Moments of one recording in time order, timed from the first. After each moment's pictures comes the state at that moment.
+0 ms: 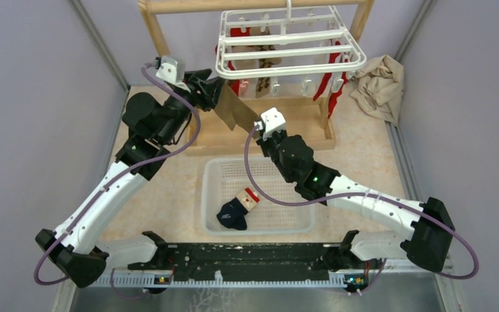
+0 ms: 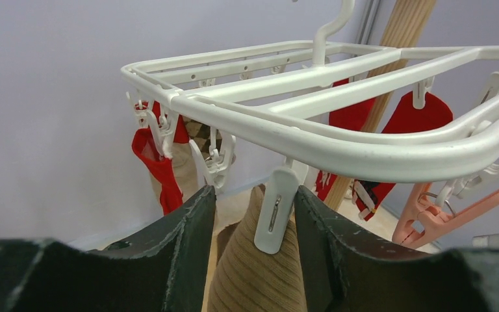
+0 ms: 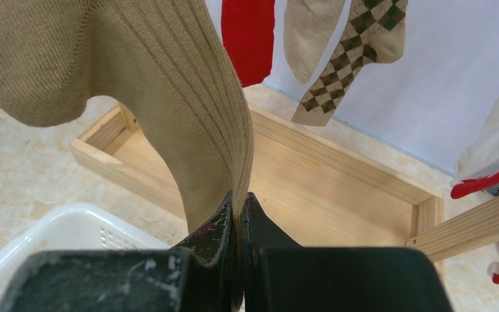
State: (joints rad) left arm -0.62 1.16 1.30 0.16 -0.03 -0.10; right arm 0.97 1.20 0.92 0.24 0.52 -0.17
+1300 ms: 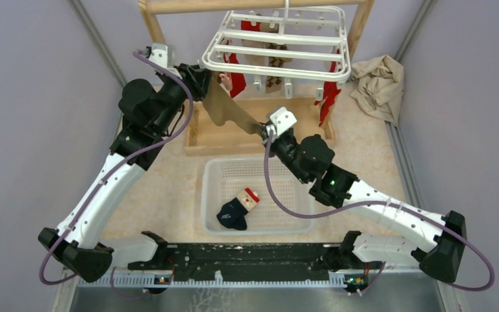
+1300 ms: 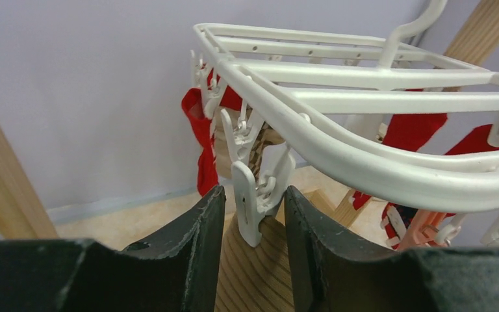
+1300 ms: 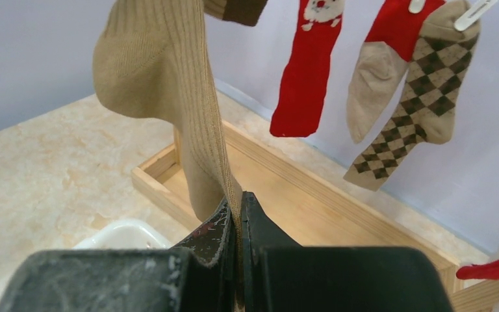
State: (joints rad) left arm -0.51 1.21 1.39 0.04 -0.05 -0.18; right arm 0.98 1.04 0.93 0.22 0.32 -0.21
